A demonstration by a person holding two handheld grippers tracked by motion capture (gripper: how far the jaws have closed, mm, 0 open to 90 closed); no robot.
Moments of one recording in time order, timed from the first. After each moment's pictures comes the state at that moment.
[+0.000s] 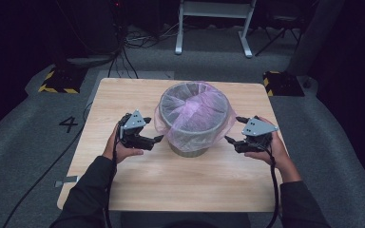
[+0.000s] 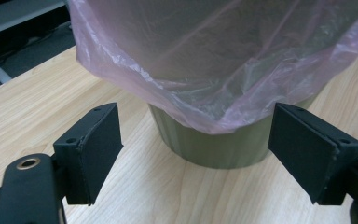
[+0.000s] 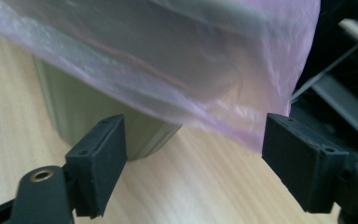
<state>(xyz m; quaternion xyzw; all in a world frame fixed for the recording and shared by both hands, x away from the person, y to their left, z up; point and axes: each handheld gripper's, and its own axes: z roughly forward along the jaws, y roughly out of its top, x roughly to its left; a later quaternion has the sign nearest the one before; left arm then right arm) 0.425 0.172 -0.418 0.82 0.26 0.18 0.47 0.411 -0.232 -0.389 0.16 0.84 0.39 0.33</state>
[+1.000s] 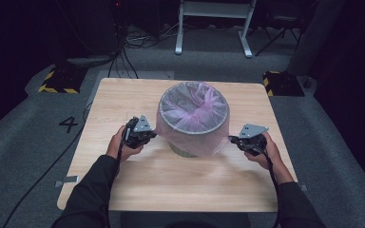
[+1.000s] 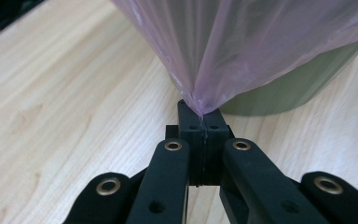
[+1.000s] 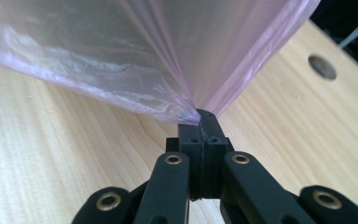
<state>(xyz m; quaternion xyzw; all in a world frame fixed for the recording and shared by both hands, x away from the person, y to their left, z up) 0.442 0.170 -0.456 0.87 0.25 0.19 0.37 0.434 -0.246 -0.444 0.21 0.89 0.34 0.23</state>
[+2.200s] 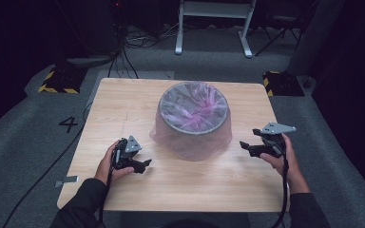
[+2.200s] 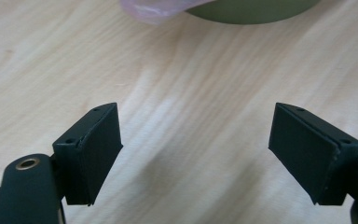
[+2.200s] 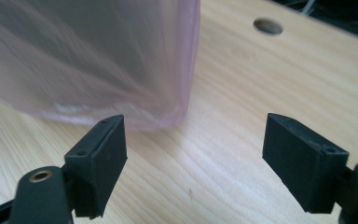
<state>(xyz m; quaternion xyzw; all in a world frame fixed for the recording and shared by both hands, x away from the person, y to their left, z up) 0.379 0.196 -0.485 0.86 0.34 0.16 0.35 0.413 -0.292 -0.423 0.35 0.82 0.41 0.22</state>
